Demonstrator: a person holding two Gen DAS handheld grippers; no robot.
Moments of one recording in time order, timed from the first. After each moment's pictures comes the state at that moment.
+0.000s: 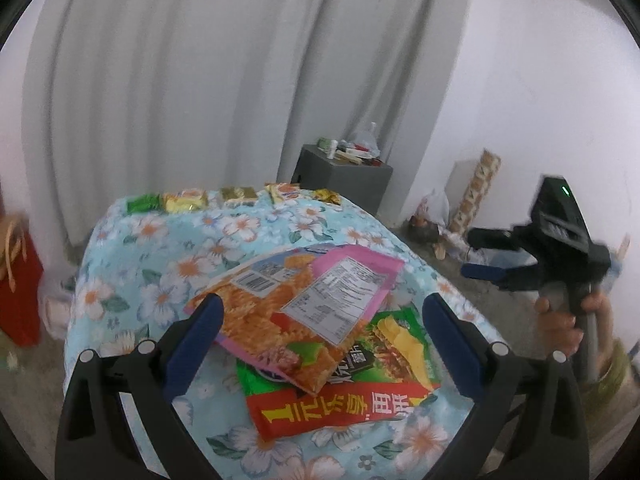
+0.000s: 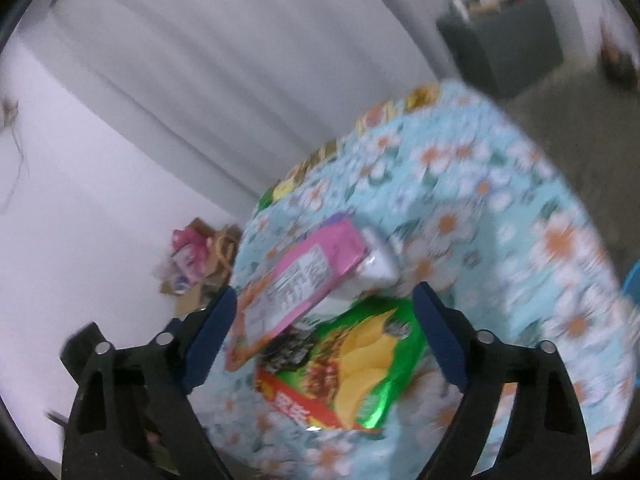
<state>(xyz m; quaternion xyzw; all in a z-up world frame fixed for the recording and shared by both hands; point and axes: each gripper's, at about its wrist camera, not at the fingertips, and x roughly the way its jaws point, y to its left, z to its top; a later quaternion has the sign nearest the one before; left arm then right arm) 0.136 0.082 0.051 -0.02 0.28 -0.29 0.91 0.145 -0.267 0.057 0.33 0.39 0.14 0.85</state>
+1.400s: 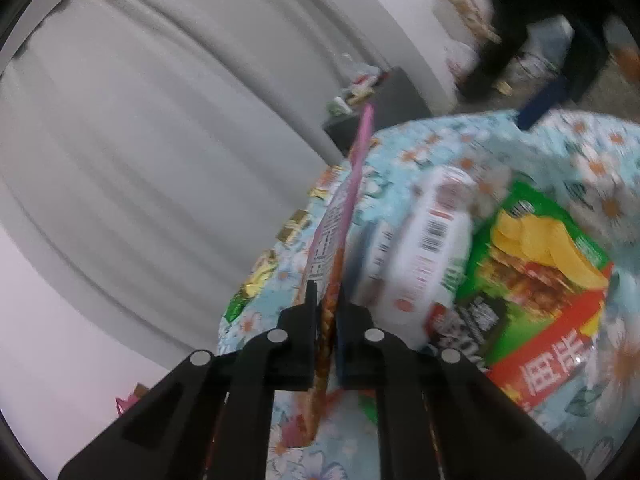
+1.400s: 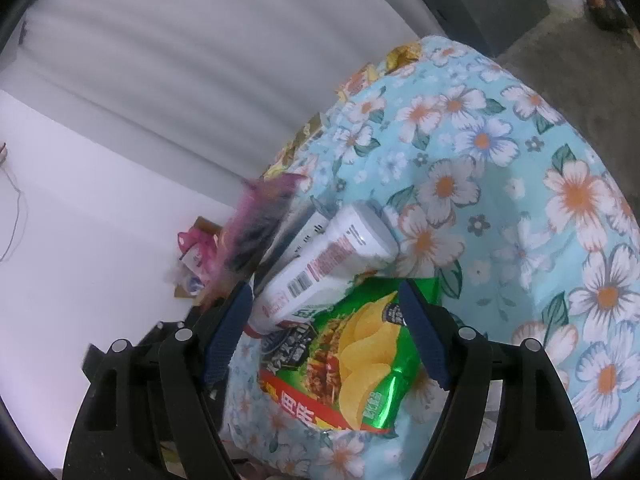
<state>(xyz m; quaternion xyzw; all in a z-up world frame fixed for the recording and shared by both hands) 0.164 -0.006 0.004 0.40 0.18 -0.16 0.88 0.163 -0.273 0.030 0.38 0.41 0.14 0.82</state>
